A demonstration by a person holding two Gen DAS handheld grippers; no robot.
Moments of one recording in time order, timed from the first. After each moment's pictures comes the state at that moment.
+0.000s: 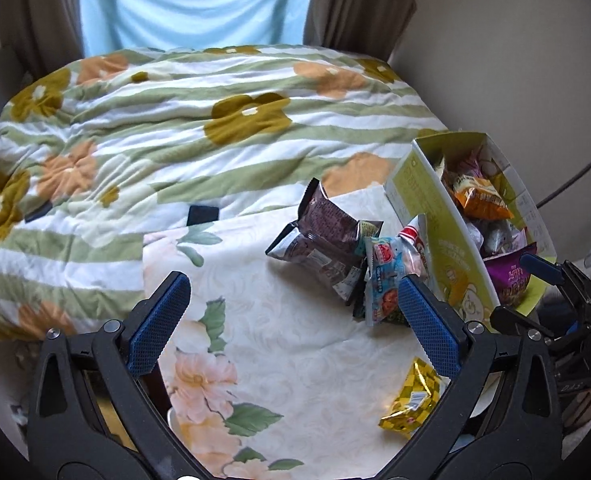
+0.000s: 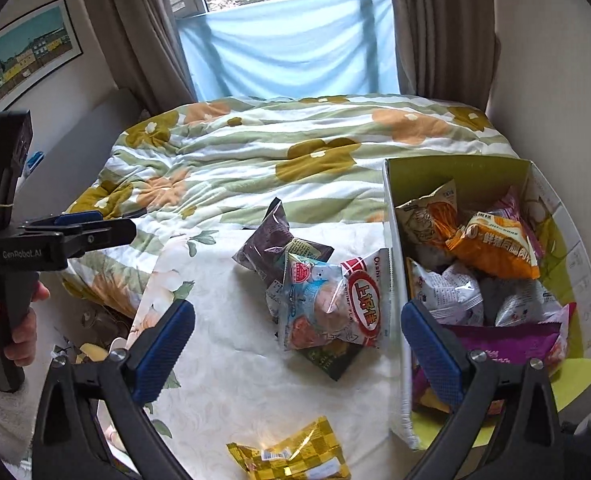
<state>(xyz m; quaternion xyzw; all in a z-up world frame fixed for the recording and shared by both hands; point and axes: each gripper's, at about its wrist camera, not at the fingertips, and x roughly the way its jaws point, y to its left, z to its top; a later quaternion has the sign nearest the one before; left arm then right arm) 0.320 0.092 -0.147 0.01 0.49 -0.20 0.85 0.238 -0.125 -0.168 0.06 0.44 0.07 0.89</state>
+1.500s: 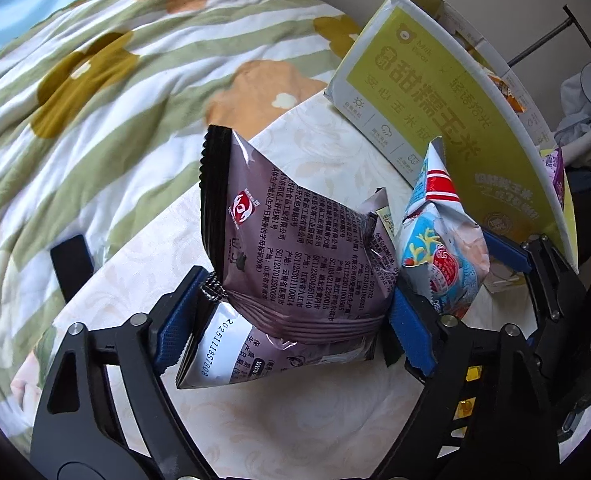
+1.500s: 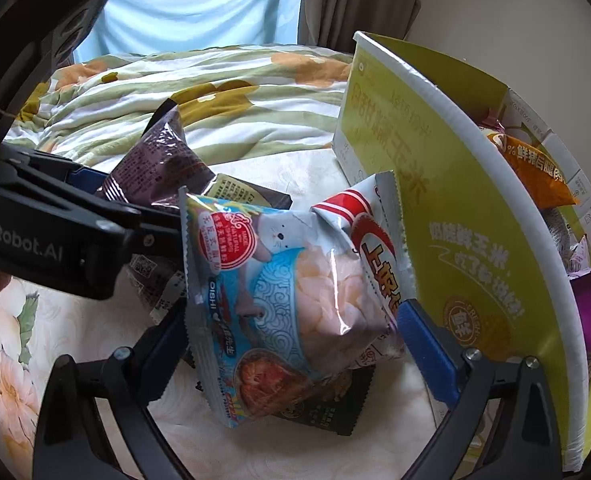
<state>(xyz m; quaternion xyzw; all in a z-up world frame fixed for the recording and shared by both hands) 0.427 -0.010 -0.313 0.10 0.56 -0.43 0.70 0.315 -0.079 -0.307 0.01 0.50 -0.15 0.85</state>
